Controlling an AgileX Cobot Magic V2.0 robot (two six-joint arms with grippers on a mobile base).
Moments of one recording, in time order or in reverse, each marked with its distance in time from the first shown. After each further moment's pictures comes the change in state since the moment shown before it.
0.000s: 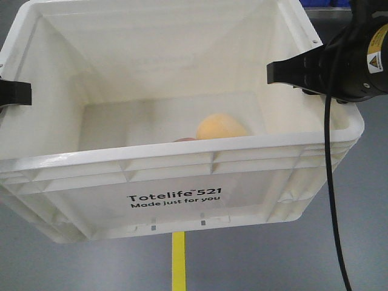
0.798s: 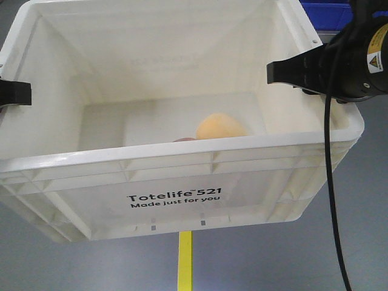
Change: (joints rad) left arm -0.001 0.000 0.000 0.000 0.000 0.000; right arm 0.000 0.000 0.000 0.000 -0.001 0.000
